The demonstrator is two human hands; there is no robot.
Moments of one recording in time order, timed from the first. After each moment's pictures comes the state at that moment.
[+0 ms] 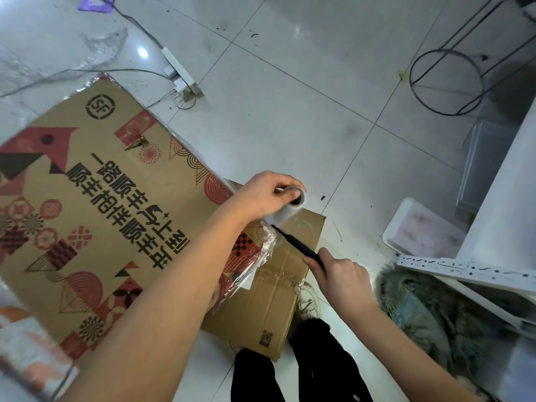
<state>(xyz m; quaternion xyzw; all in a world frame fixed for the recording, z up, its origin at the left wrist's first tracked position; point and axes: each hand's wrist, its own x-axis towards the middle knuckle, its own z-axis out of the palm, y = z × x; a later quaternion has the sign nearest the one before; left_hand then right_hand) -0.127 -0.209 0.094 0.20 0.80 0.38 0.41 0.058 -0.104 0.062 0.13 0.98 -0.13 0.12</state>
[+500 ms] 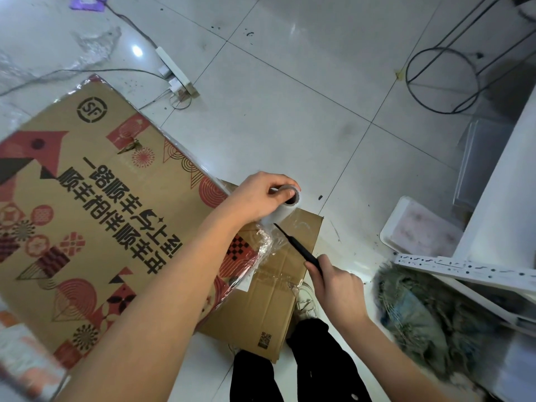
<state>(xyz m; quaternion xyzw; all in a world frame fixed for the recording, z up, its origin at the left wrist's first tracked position) -0.130 -0.210 0.093 0.19 0.81 0.37 0.41 0.073 -0.107 0.044 0.17 0.97 -0.16 0.04</state>
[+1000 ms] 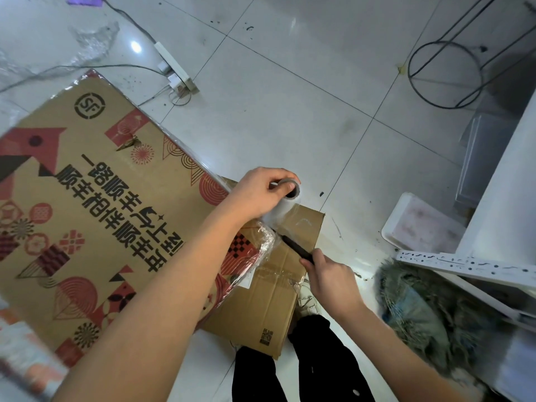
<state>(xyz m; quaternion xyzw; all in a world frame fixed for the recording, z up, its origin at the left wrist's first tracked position) -0.129 -0.210 0.097 0.17 0.82 0.39 0.39 0.066 -0.108 0.026 0.11 0.98 -0.17 0.06</state>
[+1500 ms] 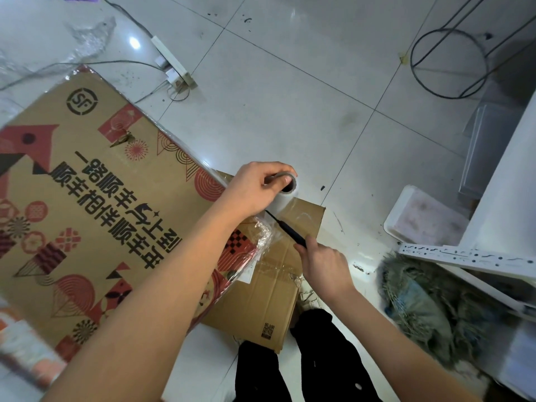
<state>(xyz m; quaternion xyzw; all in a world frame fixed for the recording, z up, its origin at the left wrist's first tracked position) -0.123 -0.212 0.094 0.15 0.81 0.43 0.36 0.049 -0.114 0.026 0.13 0.97 -0.15 0.14</state>
